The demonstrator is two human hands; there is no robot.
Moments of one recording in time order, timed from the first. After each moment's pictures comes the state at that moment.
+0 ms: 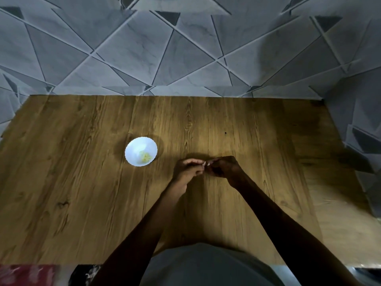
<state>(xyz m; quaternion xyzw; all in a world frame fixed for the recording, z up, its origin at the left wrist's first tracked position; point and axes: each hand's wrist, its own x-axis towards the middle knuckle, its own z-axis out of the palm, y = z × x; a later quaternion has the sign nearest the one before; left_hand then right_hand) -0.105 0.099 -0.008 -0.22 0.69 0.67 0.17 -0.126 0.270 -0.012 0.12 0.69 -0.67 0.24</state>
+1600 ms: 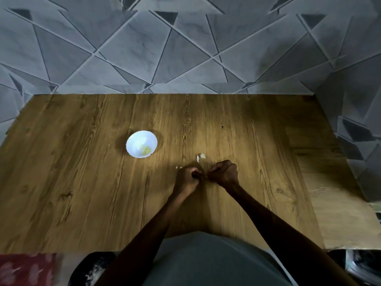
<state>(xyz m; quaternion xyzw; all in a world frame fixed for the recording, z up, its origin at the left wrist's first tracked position) -0.055 0.103 -0.037 -0.04 0.91 0.39 0.13 -0.075 0.259 -0.026 0.15 0.87 -0.45 0.15</state>
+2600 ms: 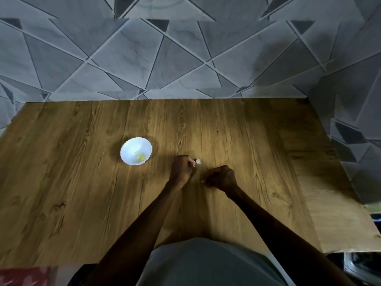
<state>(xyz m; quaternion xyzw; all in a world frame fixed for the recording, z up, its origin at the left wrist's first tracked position) -0.109 0.104 -0.034 -0.04 0.91 0.41 0.06 -0.081 0.274 -0.031 0.12 0.83 -0.51 0.20</state>
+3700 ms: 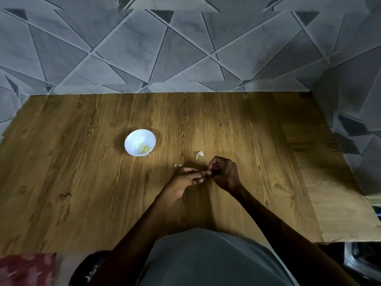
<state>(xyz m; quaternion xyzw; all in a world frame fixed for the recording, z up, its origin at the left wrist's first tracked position) -0.046 0.096 -0.008 -0.17 0.62 0.72 0.28 -0.054 0.270 -0.012 -0.08 0.87 -0.49 0.04</state>
